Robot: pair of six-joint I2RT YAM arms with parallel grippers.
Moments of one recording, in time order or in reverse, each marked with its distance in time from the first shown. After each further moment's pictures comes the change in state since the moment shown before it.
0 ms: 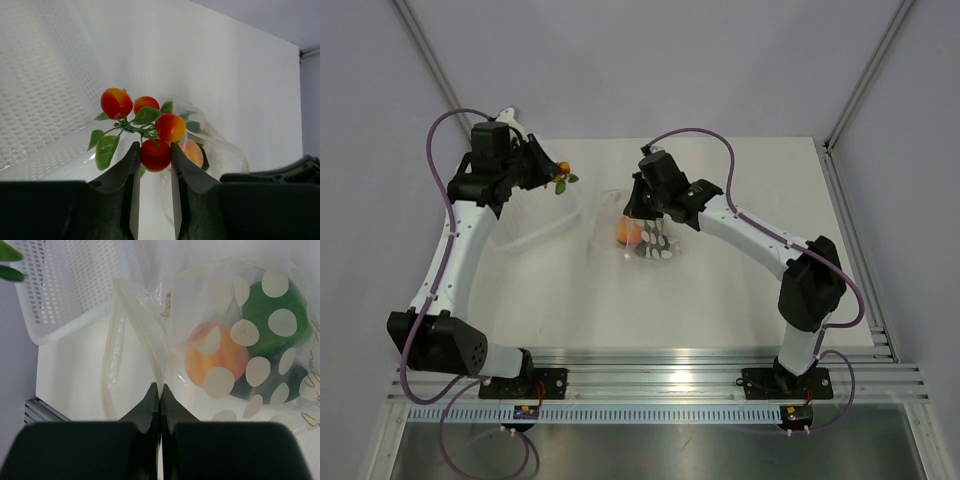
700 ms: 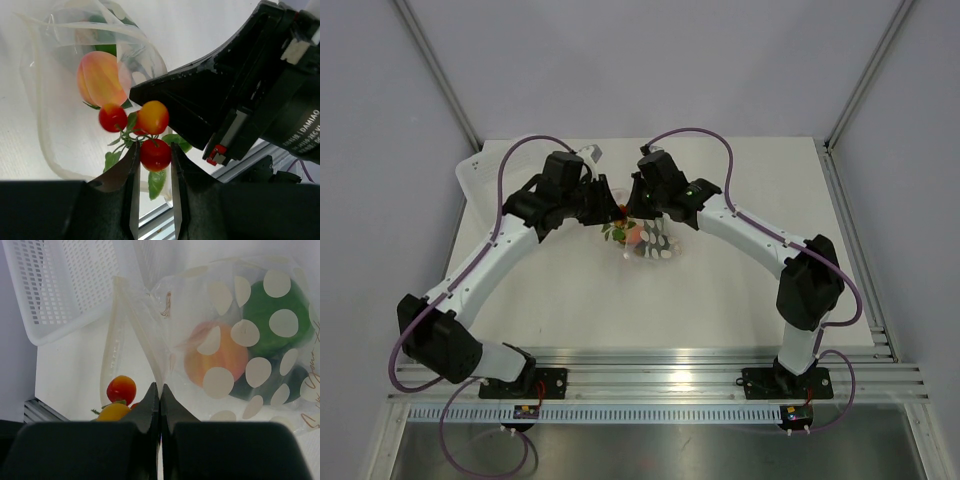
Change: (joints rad) left arm -0.403 -0.035 -0.166 -0.003 0.035 -0.072; right arm 0.000 0.018 0.019 -0.002 0.000 0.000
